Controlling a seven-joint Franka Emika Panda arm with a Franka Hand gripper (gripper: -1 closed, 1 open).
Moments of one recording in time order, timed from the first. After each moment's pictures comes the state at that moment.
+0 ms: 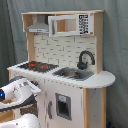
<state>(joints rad) -0.85 -1.48 1.39 -2.49 -0.82 3.41 0.13</state>
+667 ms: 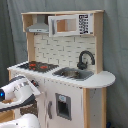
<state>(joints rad) -0.86 -1.48 1.39 -2.50 -0.82 3.42 0.34</state>
